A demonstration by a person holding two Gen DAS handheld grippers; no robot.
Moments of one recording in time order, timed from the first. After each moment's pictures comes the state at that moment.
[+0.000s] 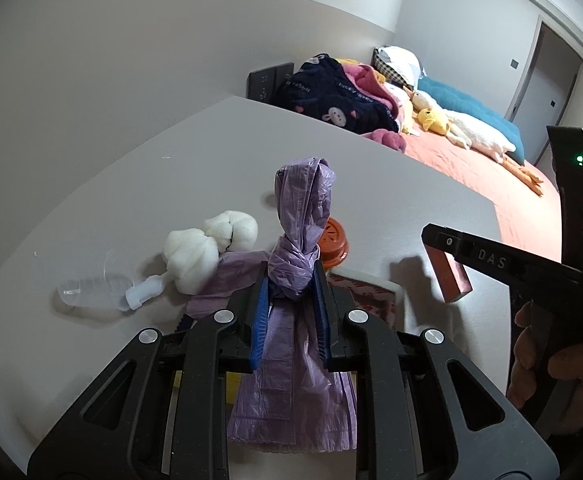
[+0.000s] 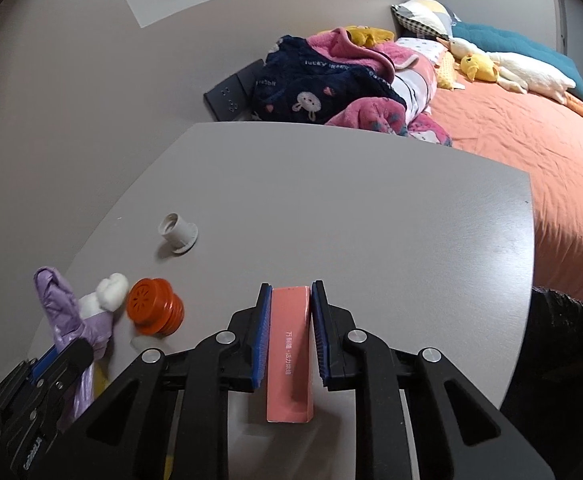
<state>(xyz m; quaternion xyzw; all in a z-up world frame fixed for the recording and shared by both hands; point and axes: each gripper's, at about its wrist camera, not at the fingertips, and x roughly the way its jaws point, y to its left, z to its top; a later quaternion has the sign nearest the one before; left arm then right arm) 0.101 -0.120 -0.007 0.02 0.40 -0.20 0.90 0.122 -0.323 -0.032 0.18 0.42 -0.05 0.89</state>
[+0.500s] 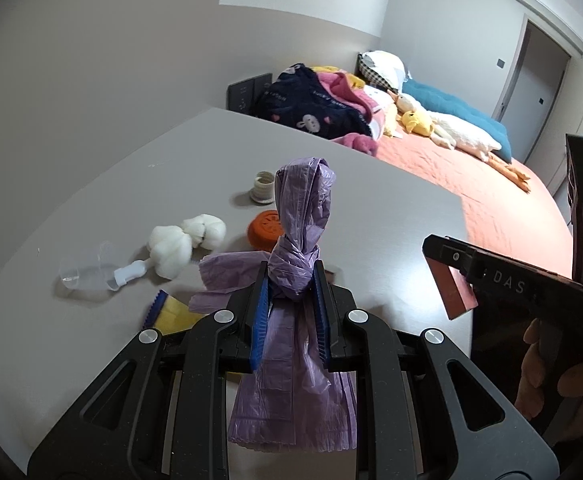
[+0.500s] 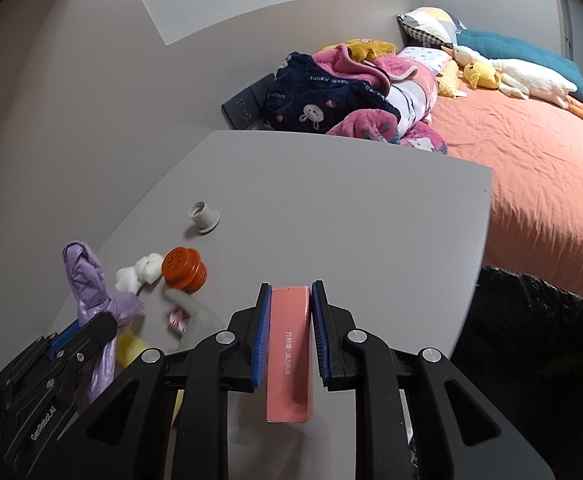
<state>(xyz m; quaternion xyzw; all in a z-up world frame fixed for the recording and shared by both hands) 0.064 -0.141 0.016 0.02 0.38 -0.22 0.90 0.065 -0.333 -0.004 0.19 0.40 -0.02 0.90</state>
